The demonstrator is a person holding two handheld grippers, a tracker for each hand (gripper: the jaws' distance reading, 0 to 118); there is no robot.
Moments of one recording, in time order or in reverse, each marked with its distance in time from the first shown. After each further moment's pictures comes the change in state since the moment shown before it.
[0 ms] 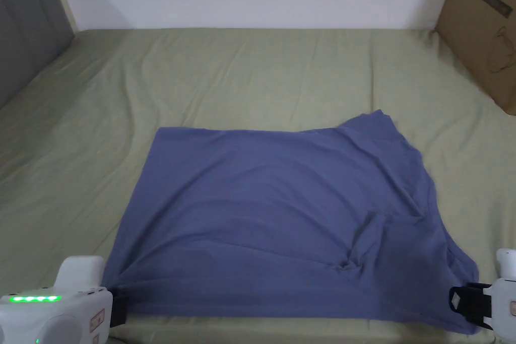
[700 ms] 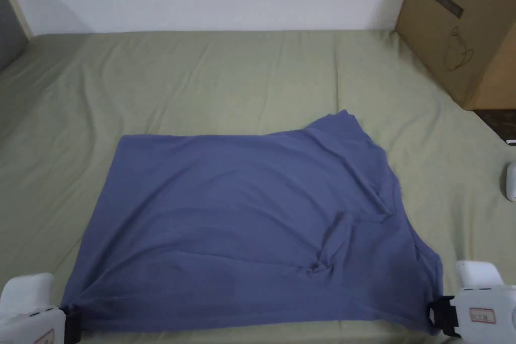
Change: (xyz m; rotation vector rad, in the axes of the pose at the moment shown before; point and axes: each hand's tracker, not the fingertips) left arm 0.004 0.004 0.036 0.034 -0.043 0.042; right arm 0.025 -0.013 -0.032 -0.122 -0.097 0.059
